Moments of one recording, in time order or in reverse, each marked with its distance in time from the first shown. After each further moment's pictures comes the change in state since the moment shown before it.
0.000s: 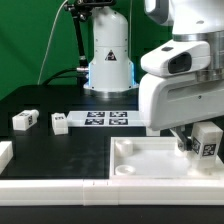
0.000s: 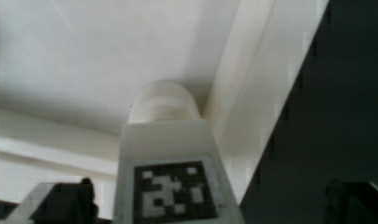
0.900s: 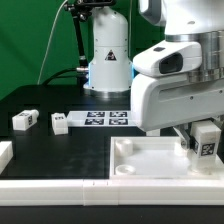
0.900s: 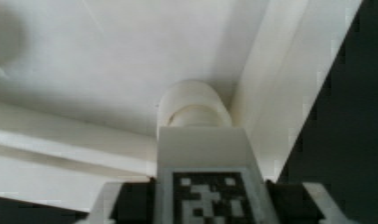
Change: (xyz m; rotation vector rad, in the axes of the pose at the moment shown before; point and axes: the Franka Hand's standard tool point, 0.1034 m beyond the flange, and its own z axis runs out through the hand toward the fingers) arm -0.001 0.010 -0.001 -0.010 0.001 0.019
